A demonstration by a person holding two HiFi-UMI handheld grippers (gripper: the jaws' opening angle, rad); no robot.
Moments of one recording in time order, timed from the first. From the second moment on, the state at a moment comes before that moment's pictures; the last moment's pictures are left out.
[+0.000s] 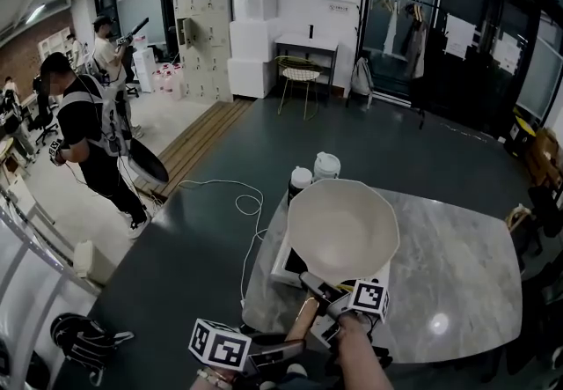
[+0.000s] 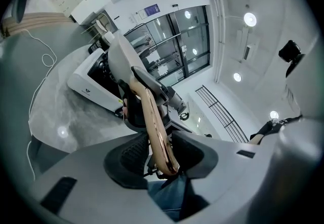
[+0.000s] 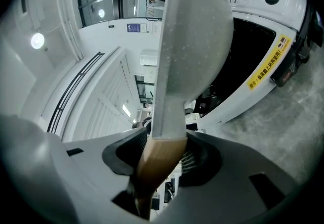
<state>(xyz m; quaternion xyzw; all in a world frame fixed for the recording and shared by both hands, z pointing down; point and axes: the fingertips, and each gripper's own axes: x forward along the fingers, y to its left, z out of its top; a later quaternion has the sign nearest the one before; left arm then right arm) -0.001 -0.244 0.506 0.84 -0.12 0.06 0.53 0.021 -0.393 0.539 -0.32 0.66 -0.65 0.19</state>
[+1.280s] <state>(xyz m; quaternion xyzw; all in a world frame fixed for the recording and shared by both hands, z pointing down) 0.020 -0.244 0.432 0.91 -0.07 0.04 0.40 0.017 -0.392 0.388 -0.32 0.82 -0.45 0.14</state>
